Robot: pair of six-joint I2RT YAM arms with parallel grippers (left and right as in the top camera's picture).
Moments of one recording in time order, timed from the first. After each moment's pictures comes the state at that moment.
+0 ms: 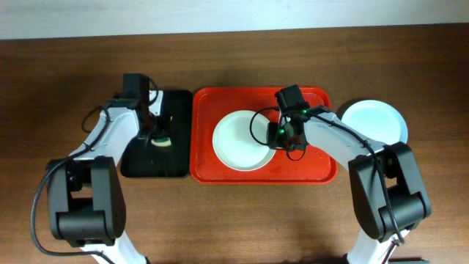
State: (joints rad) left arm -0.02 1.90 1.25 -0.64 0.08 0.00; right arm 0.33 1.91 1.18 -0.57 -0.18 0.45
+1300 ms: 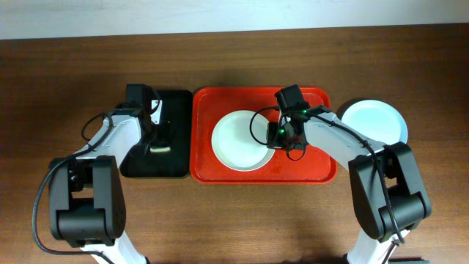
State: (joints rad) left arm -0.02 1.90 1.17 -0.59 0.01 0.01; right arm 0.33 1.91 1.17 -0.57 -0.17 0.45
